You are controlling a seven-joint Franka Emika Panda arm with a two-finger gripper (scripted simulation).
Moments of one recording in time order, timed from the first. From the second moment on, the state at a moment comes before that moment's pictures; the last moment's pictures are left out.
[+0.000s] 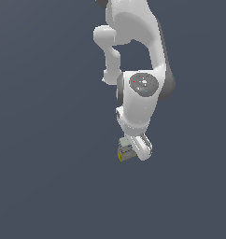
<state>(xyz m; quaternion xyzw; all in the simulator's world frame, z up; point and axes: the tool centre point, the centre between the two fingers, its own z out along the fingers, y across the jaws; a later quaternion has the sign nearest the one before) 0.060 0.072 0.152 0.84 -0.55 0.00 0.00</state>
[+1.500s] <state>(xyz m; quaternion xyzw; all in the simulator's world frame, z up) 0.113 -0.127 0.367 0.80 -0.52 0.30 0.01</state>
